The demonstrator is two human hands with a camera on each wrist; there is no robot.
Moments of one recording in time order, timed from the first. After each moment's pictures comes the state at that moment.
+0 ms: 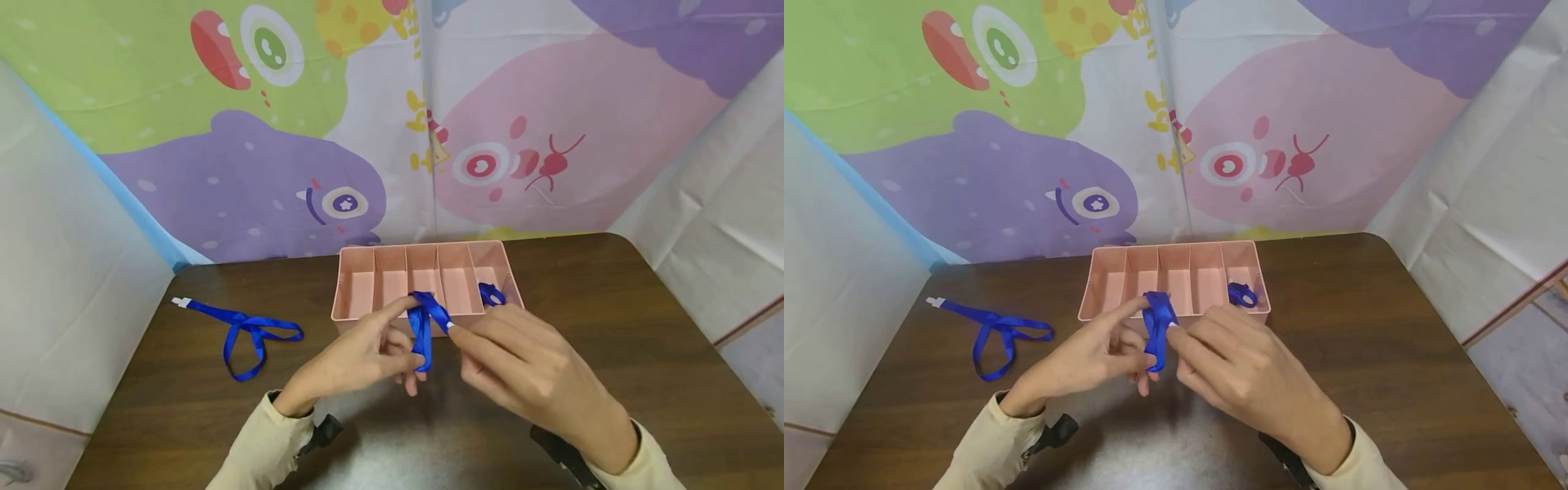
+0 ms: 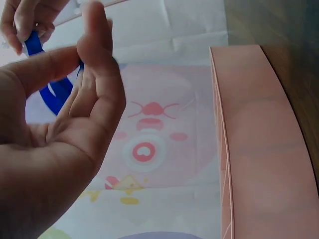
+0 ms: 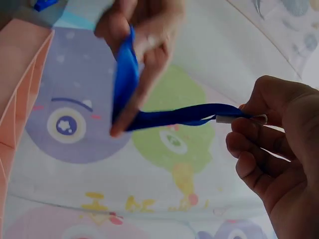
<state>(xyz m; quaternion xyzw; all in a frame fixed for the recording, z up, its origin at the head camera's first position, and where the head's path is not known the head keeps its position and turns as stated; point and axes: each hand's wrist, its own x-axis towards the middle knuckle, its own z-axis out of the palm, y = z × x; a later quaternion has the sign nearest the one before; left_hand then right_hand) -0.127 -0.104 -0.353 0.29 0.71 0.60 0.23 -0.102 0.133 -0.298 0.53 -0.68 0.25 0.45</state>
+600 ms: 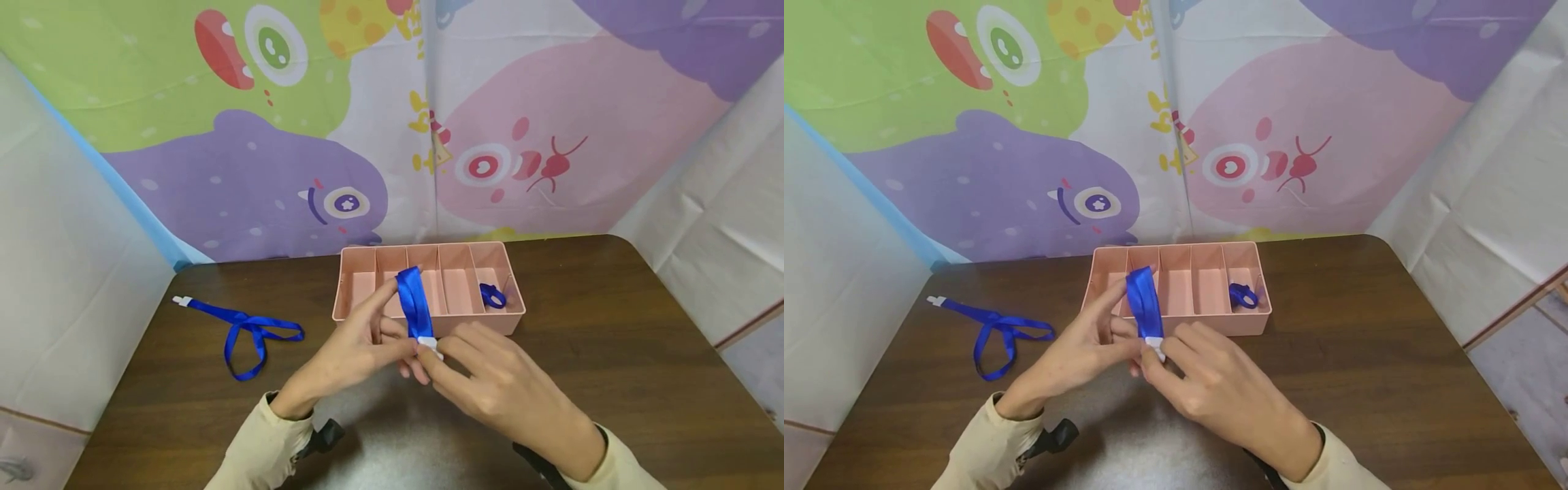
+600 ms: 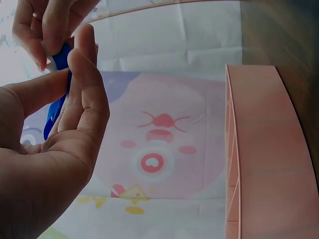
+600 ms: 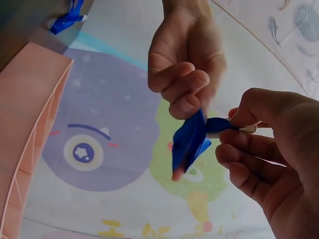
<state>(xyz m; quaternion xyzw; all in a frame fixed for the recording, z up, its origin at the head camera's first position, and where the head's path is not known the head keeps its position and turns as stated) -0.124 -0.106 -0.348 0.31 0.63 0.70 0.17 -0.096 0.114 -0.317 0.55 -0.72 0.13 0.41</state>
